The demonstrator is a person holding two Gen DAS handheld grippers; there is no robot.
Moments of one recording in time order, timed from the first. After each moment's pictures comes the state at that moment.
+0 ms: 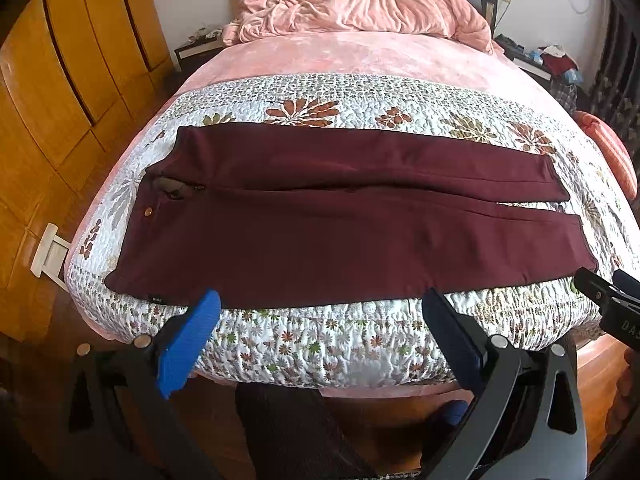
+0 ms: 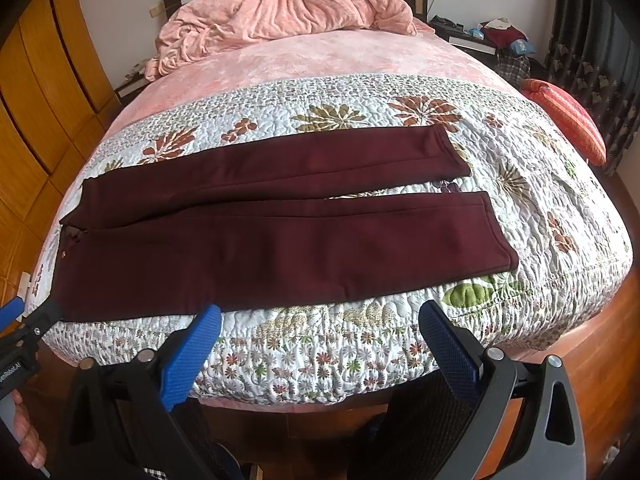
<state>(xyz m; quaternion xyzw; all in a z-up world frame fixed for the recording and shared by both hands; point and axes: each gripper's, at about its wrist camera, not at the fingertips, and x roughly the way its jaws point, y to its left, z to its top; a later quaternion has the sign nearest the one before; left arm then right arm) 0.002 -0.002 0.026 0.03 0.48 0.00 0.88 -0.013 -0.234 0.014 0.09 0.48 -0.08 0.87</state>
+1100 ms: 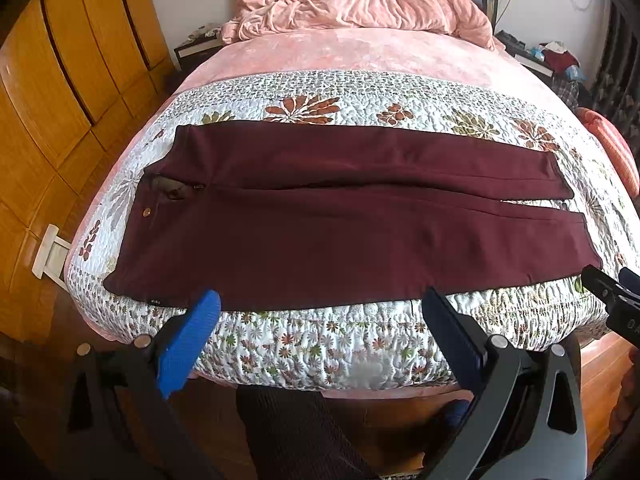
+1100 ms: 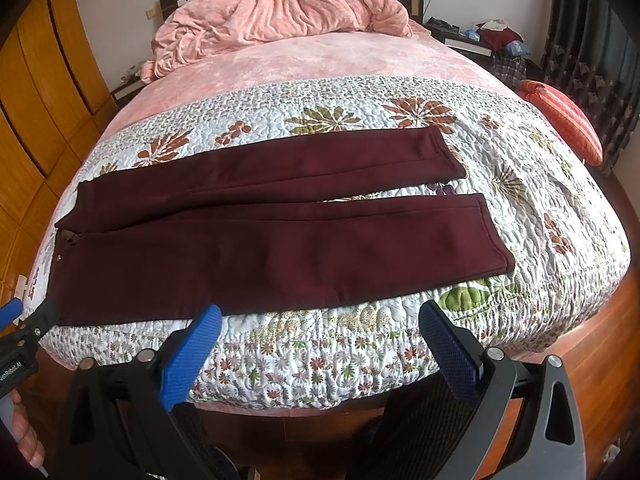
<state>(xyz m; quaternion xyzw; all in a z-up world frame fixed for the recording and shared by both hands) 0.009 -0.002 0.021 0.04 0.48 0.00 0.88 -0.011 -0.238 0.011 0.09 0.48 -0.09 0.87</state>
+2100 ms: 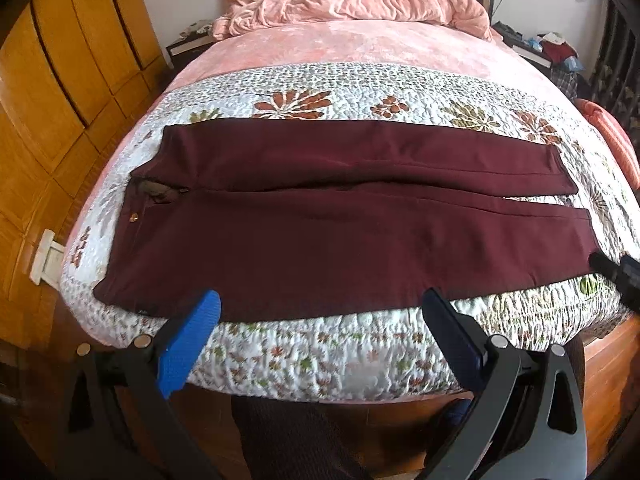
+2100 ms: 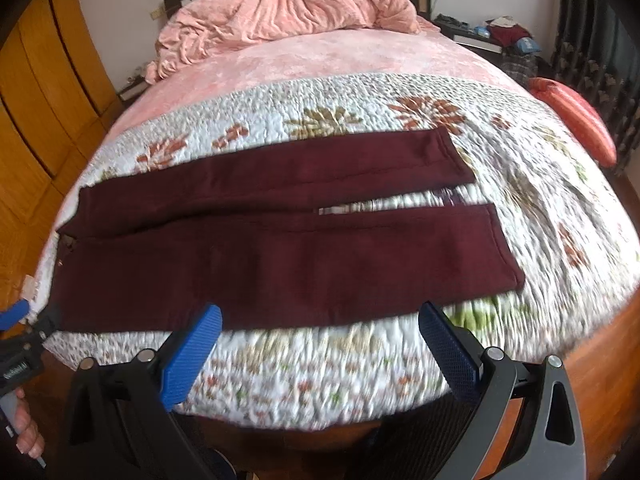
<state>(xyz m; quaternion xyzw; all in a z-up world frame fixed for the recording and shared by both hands) 0.032 -0.016 0.005 0.05 0.49 -0.01 0.87 0.019 -0.276 0.000 0.11 0.47 -0.06 0.87</state>
